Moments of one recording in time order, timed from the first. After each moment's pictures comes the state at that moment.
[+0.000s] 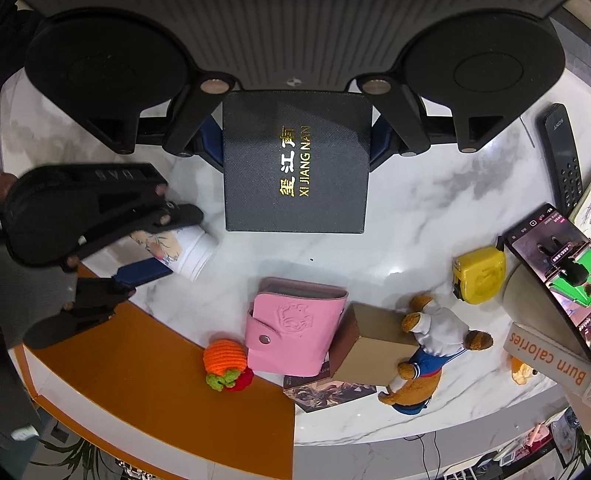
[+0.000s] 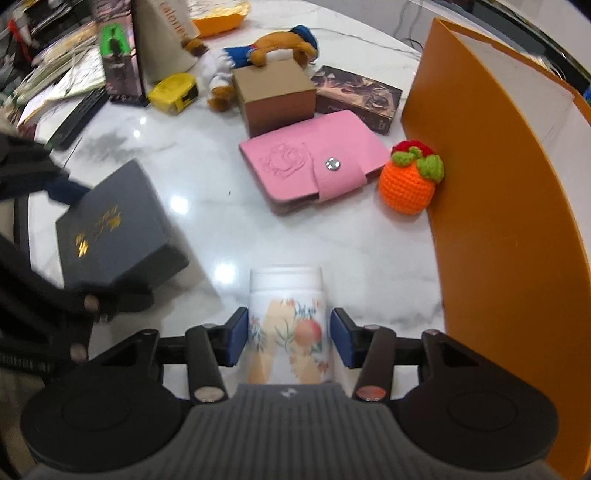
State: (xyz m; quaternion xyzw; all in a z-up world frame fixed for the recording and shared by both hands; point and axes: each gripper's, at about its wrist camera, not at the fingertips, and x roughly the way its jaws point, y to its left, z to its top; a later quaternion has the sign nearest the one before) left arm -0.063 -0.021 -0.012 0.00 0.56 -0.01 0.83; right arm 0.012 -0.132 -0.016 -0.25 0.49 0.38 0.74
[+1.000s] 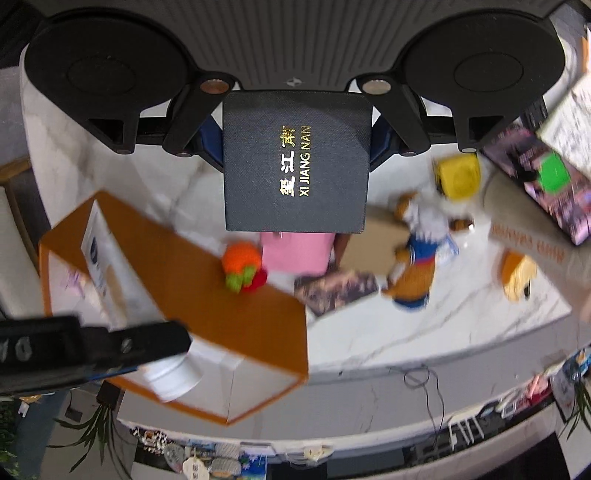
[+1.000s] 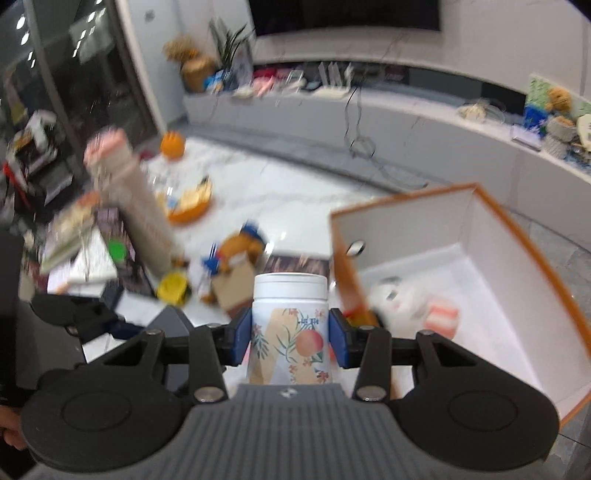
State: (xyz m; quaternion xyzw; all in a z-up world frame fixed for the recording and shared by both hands) left arm -0.024 -0.036 0.057 0.03 0.50 -0.01 0.86; right arm 0.052 -0.188 0.132 -0.07 0.38 0.38 0.84
